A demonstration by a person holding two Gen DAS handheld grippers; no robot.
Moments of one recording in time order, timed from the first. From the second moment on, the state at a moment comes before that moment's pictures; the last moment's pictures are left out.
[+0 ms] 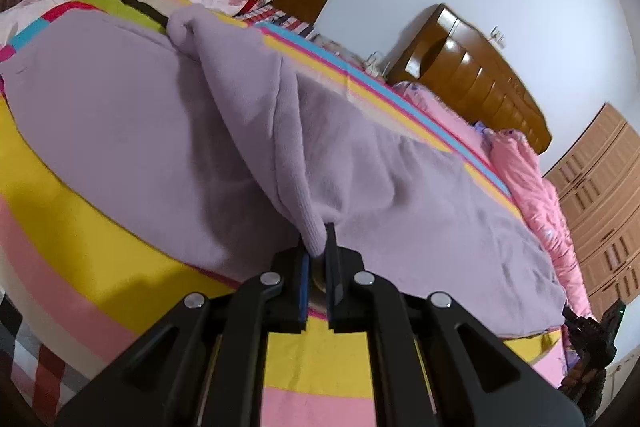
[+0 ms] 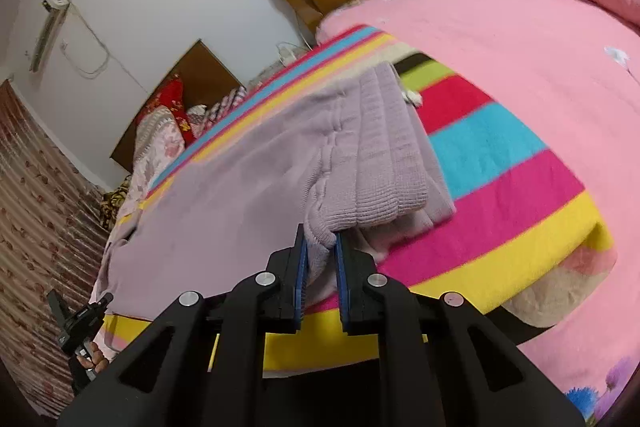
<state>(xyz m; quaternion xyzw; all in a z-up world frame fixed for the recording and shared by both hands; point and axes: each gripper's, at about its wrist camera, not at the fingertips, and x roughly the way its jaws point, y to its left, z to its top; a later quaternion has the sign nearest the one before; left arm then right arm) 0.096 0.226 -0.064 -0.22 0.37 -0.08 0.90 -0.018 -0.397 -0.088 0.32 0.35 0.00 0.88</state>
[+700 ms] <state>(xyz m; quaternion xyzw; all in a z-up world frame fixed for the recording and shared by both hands) 0.093 0.236 -0.078 -0.24 0.38 -0.09 0.89 -0.008 -0.313 -0.011 0.13 0.29 -0.02 0.95</state>
